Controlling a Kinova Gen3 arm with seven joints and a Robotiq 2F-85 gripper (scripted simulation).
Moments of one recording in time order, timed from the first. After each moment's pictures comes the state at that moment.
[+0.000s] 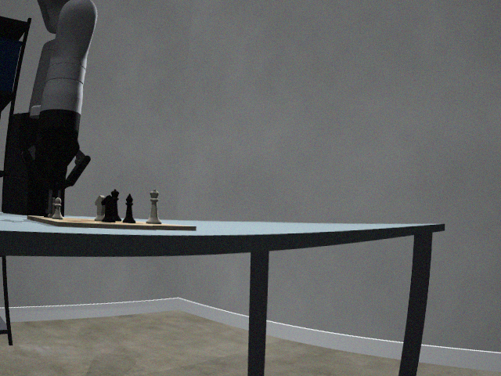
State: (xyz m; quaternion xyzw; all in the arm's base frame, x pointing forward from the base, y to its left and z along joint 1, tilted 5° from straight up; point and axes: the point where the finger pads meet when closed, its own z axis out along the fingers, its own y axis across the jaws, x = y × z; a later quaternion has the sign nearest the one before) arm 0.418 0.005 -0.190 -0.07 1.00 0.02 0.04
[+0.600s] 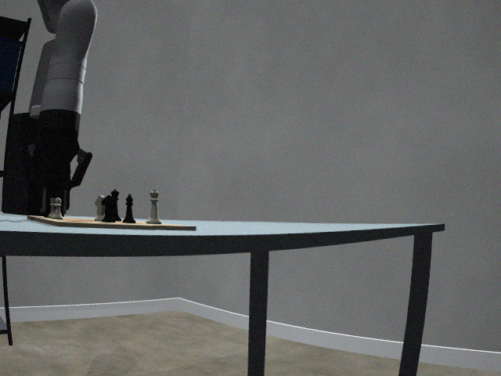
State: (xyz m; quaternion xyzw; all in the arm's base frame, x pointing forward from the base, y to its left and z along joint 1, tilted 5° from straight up) arm 0.418 0.005 -0.190 -0.07 1.00 0.02 0.04
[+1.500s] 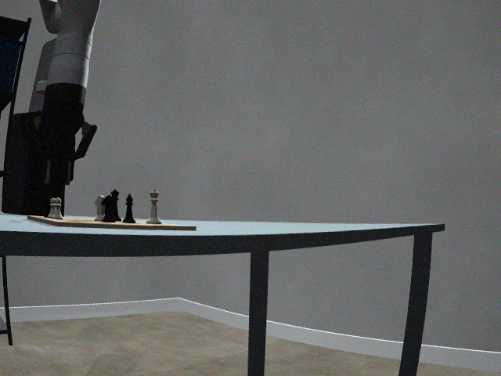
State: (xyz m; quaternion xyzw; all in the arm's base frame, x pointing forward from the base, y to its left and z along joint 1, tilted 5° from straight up) arm 0.406 0.009 -0.144 -0.07 1.00 0.03 0.03
